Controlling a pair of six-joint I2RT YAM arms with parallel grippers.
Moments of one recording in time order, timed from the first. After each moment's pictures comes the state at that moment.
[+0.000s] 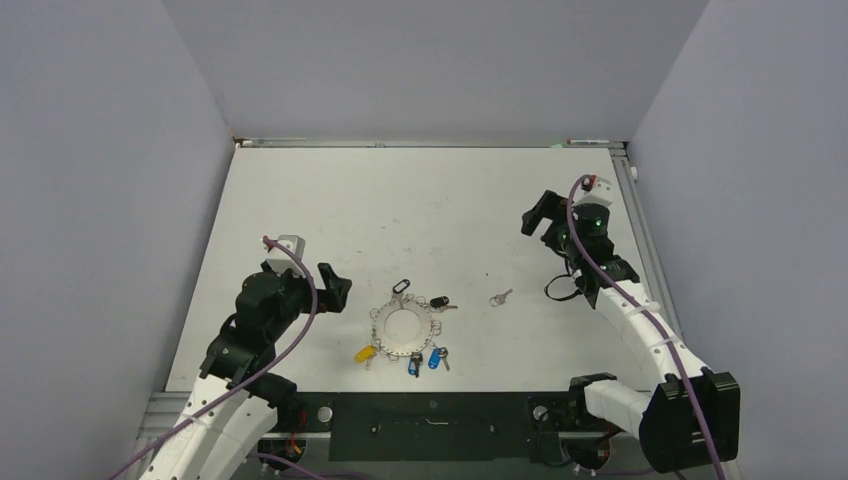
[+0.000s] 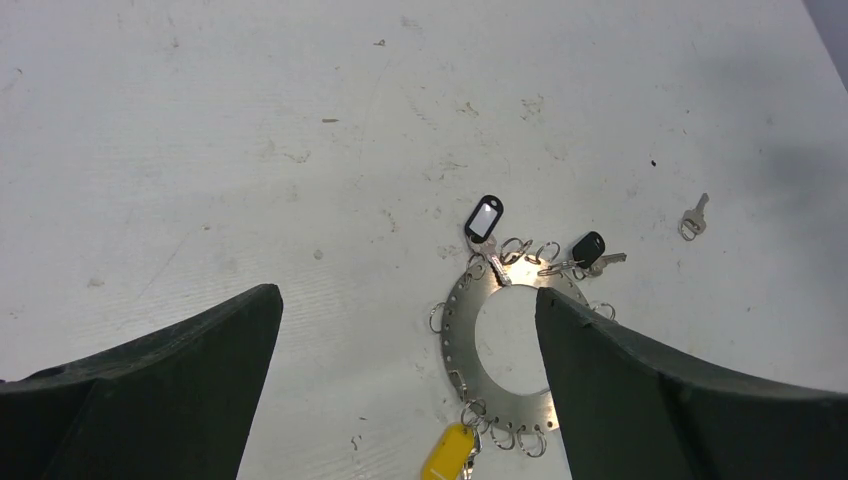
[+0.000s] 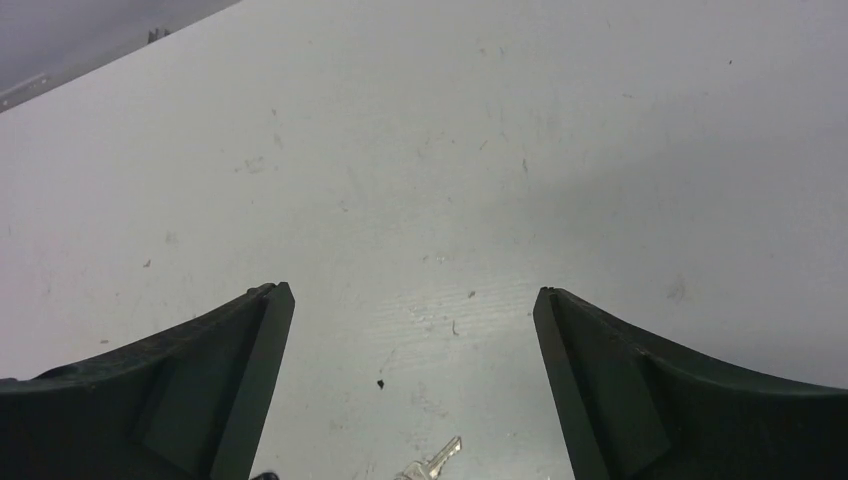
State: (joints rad) left arm -0.38 0.50 0.52 -0.41 0.00 -0.36; right arm 0.15 1.10 0.74 -0.05 0.07 0.45
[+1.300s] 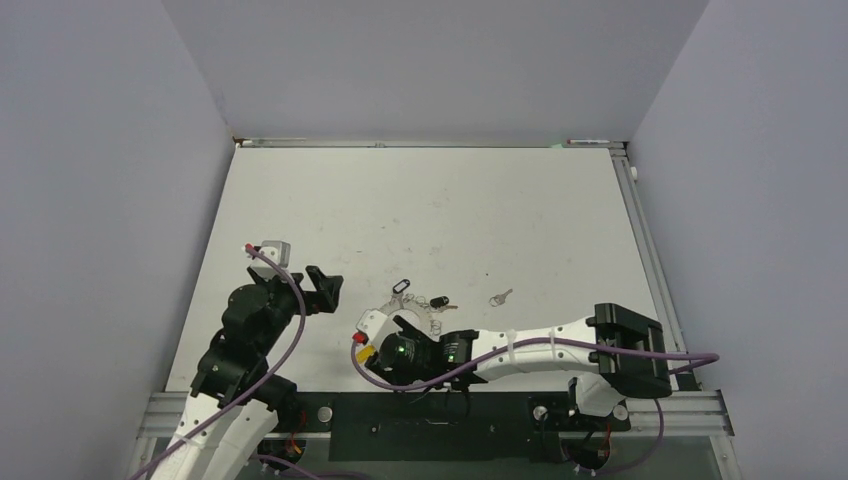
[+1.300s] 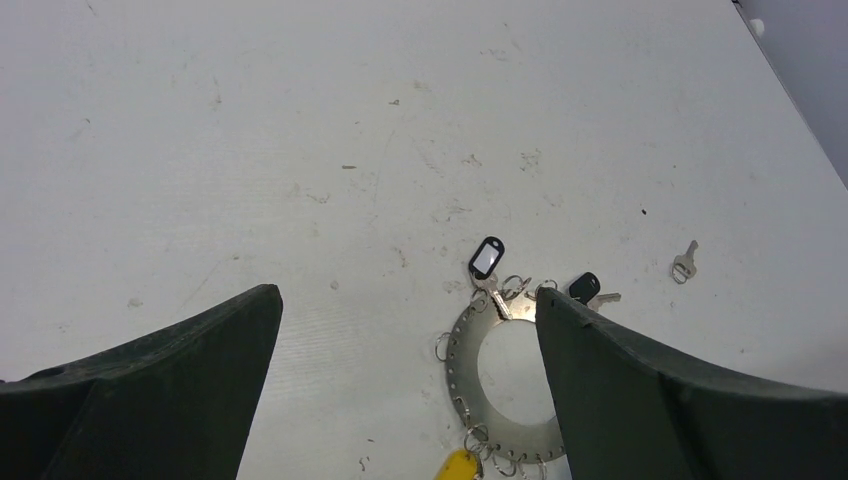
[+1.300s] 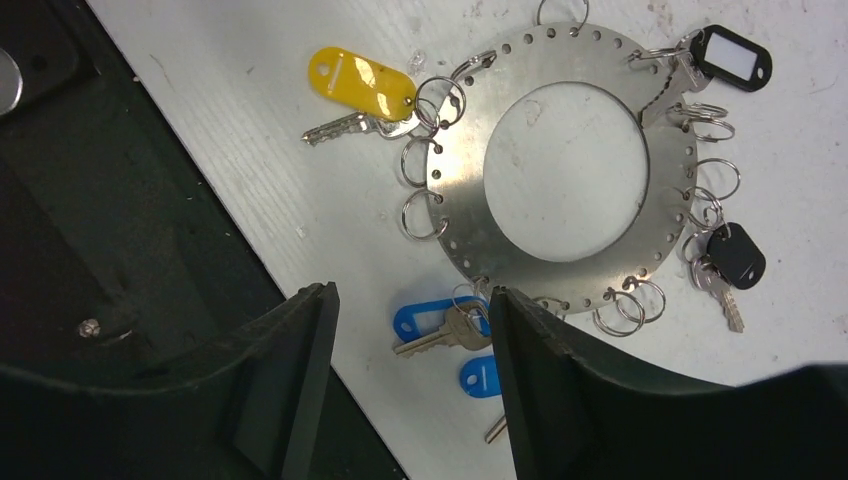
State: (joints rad) left arm -0.38 0.39 0.52 -0.42 -0.06 -0.36; right arm 1.44 1.56 0.98 -0.31 0.35 0.24
